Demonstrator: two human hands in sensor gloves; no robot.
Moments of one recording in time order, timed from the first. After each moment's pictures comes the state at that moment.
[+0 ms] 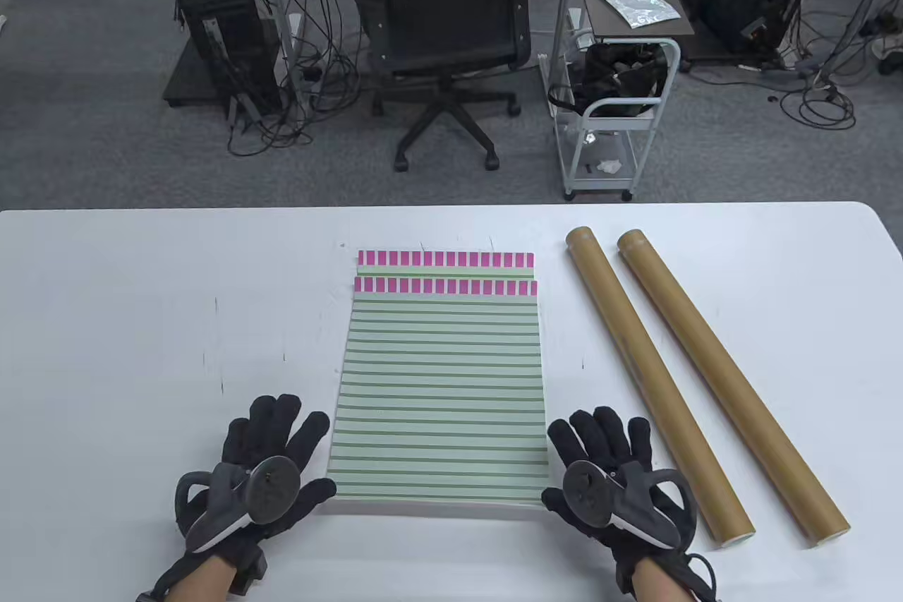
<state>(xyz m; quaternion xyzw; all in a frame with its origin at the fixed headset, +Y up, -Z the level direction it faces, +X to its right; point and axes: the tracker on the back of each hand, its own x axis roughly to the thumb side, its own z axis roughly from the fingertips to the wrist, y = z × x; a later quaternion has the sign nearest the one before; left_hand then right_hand) -0.260 -0.745 -0.267 0.00 -0.09 0.03 1.00 0.163 -0.744 -0.266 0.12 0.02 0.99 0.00</state>
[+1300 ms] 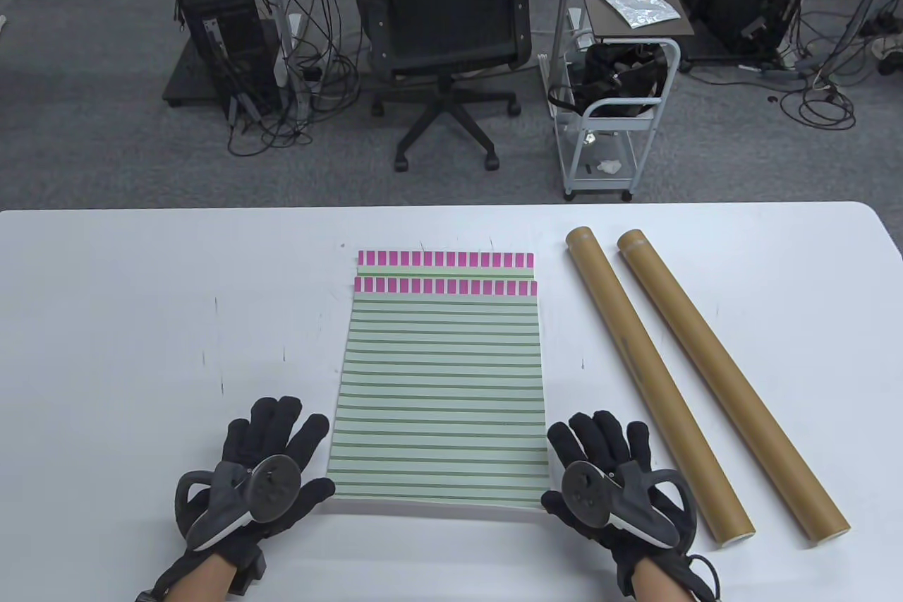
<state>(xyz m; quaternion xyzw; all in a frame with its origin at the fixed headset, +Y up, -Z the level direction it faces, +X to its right) -0.260 -0.744 -0.268 -0.01 -0.09 0.02 1.00 0.162 -0.746 -0.266 0.12 0.03 0.99 0.00</state>
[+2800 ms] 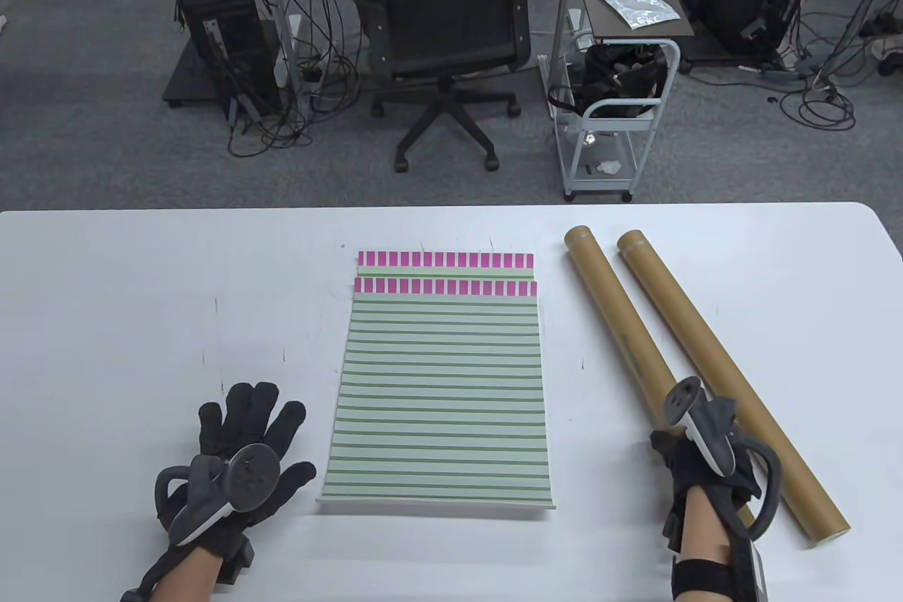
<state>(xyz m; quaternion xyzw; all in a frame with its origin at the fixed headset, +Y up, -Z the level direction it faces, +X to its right) -0.281 -0.734 -0.274 0.01 -0.05 0.03 1.00 0.280 -0.742 -0.324 -0.29 0.12 0.95 -0.01</state>
